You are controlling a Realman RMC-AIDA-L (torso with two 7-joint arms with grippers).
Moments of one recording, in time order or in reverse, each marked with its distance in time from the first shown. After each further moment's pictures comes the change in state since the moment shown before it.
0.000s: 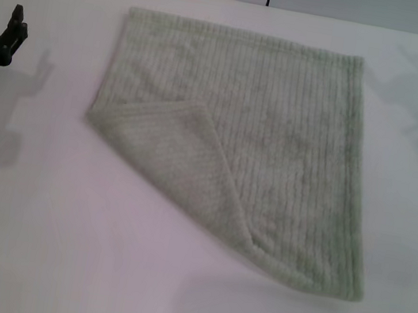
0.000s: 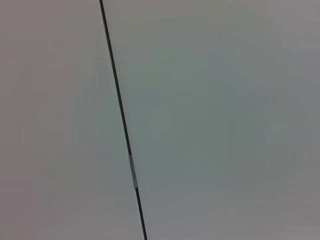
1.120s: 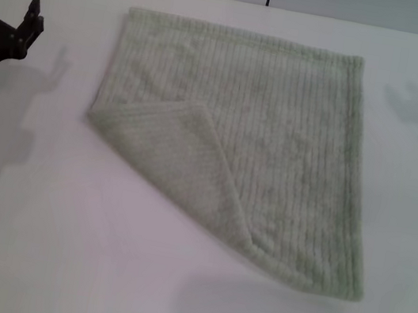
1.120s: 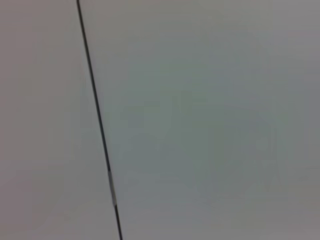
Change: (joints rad) left arm -0.018 -0.003 0.020 -0.013 0.008 0.005 0.000; right arm 0.253 -0.020 0.311 -0.103 -0.748 -0.640 0.952
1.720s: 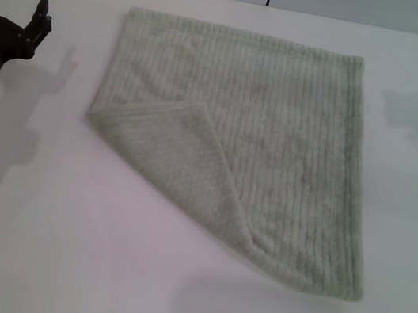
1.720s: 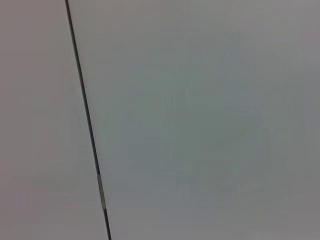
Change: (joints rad) left arm 0.001 0.000 0.018 -0.015 -0.001 -0.008 -0.003; right arm 0.089 -0.008 -0.003 0.148 -0.060 -0.025 -0.091
